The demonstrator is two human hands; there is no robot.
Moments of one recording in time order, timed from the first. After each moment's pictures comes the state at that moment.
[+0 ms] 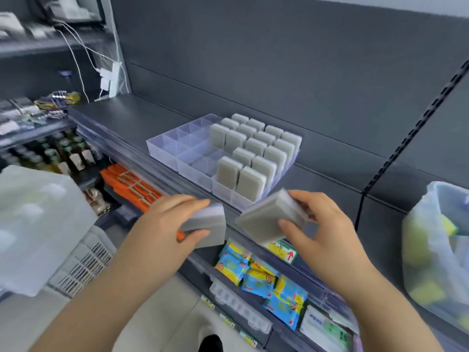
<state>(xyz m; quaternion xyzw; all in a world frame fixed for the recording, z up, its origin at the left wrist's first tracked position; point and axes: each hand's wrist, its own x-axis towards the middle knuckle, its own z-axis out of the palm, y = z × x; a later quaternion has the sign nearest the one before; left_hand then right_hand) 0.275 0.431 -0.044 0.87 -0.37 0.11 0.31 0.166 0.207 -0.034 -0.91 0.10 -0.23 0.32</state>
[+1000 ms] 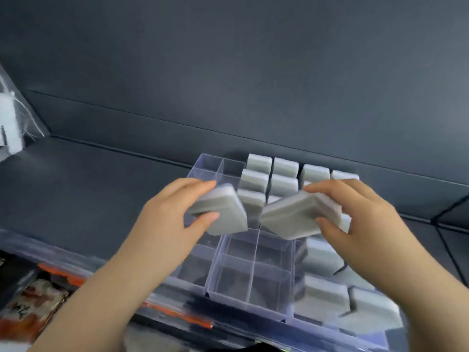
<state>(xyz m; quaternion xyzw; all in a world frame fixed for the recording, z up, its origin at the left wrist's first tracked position) 0.648 0.364 -0.039 0.80 -0.46 0.01 0.39 0.457 0.191 -0.004 -0.92 0.27 -0.18 0.21</state>
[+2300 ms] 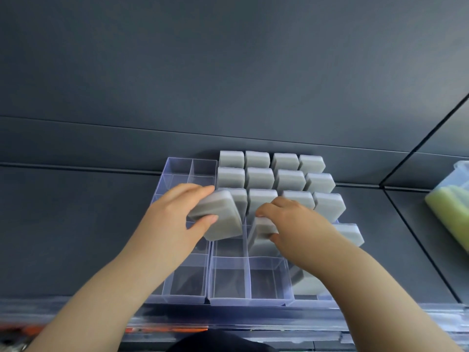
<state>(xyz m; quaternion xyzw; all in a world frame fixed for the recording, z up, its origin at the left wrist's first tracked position) 0.685 0.342 -0.054 0.74 -0.57 -0.06 0.36 0.508 0.220 -0.045 -0.93 0.36 0.04 0.09</state>
